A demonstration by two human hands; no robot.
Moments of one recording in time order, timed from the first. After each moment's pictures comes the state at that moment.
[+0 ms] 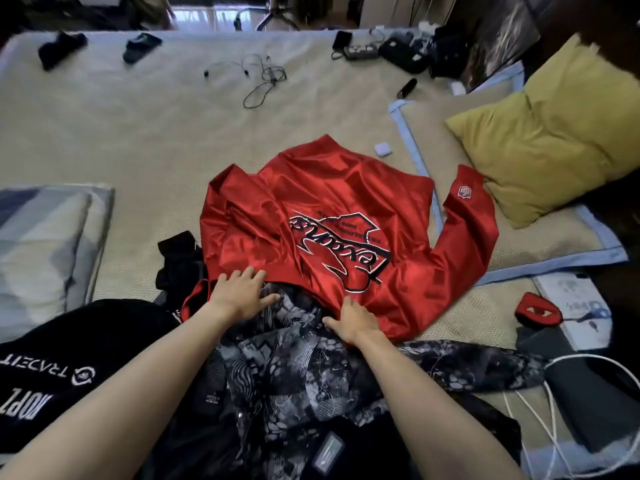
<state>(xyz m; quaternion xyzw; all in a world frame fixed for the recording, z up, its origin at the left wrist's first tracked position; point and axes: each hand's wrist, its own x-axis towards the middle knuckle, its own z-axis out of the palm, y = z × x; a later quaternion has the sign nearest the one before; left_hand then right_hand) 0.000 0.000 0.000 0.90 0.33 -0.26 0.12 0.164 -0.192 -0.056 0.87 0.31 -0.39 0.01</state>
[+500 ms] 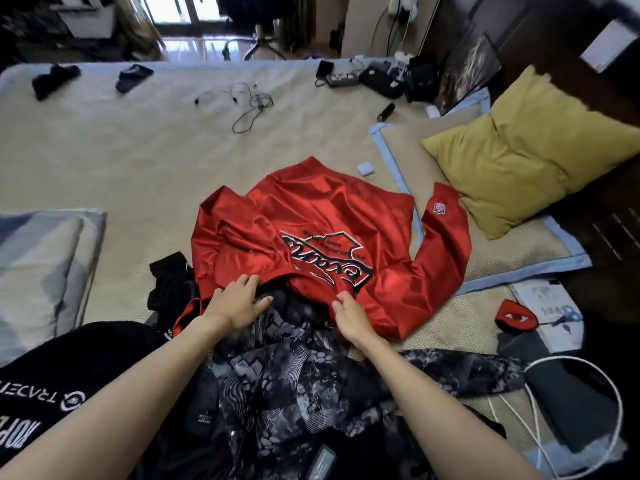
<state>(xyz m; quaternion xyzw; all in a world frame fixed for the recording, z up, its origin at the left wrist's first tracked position) 0.010 -0.006 0.035 0.89 0.36 -0.19 0.23 0.181 -0.194 -0.015 0.86 0.20 -0.39 -0.25</state>
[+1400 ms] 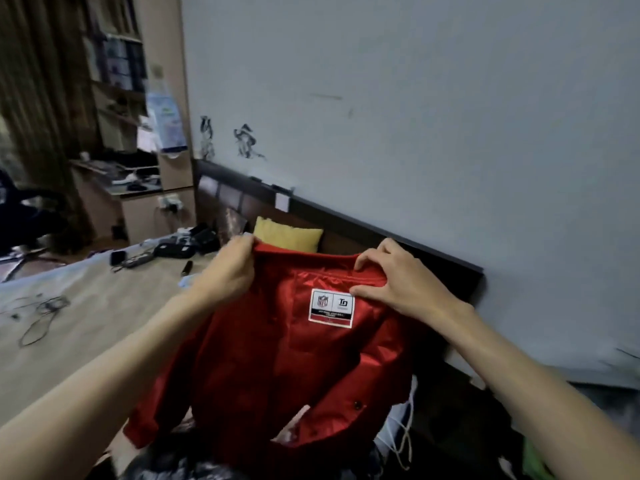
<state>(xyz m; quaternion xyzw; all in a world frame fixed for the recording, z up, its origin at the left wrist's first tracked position) 0.093 -0.210 0.433 0.93 -0.07 0.21 0.29 0.070 -0.518 0.485 0.96 0.24 0.11 -0.13</state>
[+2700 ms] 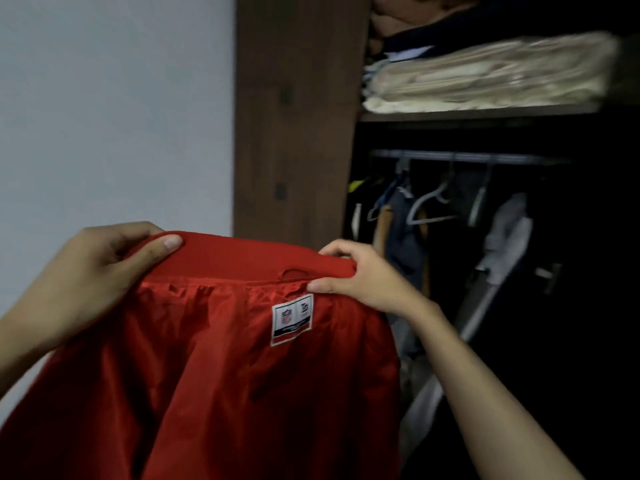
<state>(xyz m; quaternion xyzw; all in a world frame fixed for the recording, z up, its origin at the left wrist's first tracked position) 0.143 -0.963 0.596 0.50 -0.69 0.00 0.53 -0.176 -1.071 0.583 0.81 -0.35 0.40 -0.24</state>
